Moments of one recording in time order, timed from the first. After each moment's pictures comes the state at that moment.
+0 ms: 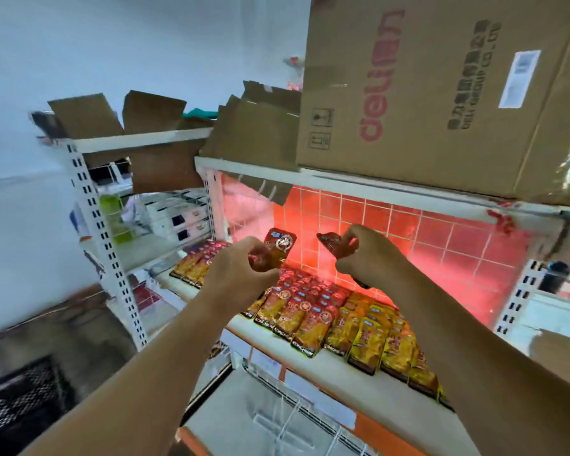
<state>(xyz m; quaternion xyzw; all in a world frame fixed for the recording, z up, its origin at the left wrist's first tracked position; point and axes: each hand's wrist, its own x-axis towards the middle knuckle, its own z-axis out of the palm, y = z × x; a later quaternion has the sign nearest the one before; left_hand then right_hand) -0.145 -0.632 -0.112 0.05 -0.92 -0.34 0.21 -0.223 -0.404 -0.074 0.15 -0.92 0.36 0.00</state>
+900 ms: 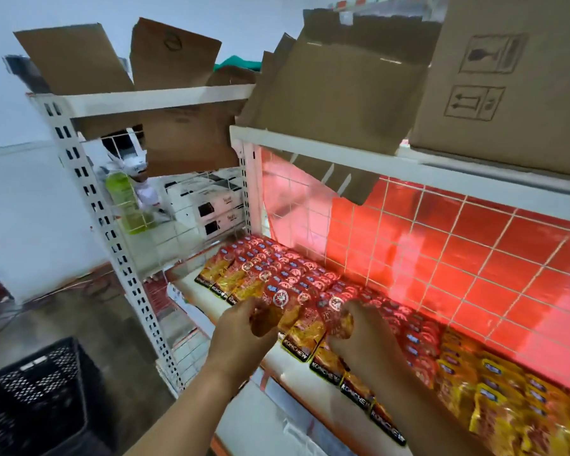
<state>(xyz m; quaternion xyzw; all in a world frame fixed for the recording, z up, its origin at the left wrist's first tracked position) -0.257 -0.793 -0.290 0.16 -0.89 -0.40 0.17 -0.324 -0.574 -0.256 0.15 -0.94 0.32 0.01</state>
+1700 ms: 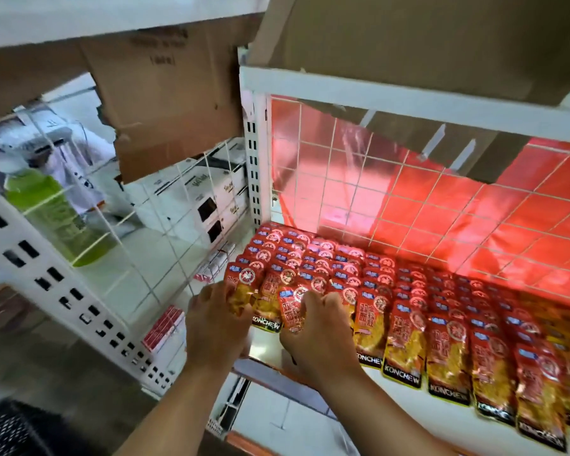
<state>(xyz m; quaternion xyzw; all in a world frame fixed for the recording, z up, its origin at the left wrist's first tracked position) -0.377 -1.028 -0.364 0.14 -0.94 -0.29 0.15 -0.358 -0.846 -0.310 0.02 -0.96 0.28 0.00</state>
